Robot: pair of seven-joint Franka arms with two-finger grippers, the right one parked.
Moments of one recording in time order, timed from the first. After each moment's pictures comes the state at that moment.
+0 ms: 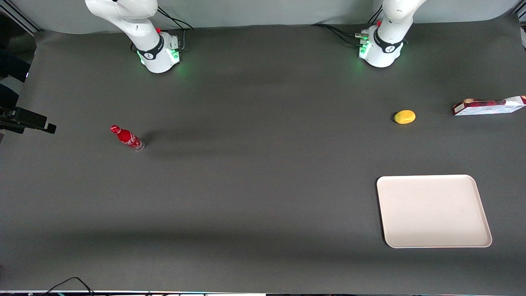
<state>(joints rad) 0.77 0.15 0.00 -2.07 0.08 2.21 2.03</state>
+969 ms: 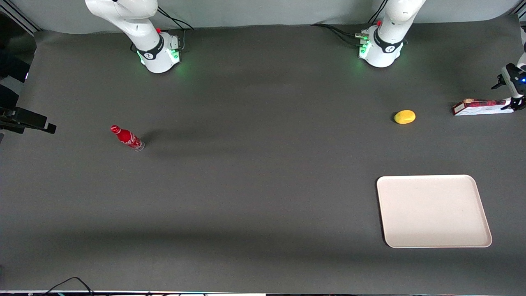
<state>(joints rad) 0.93 0.16 0.00 -2.38 0.02 2.50 2.34</state>
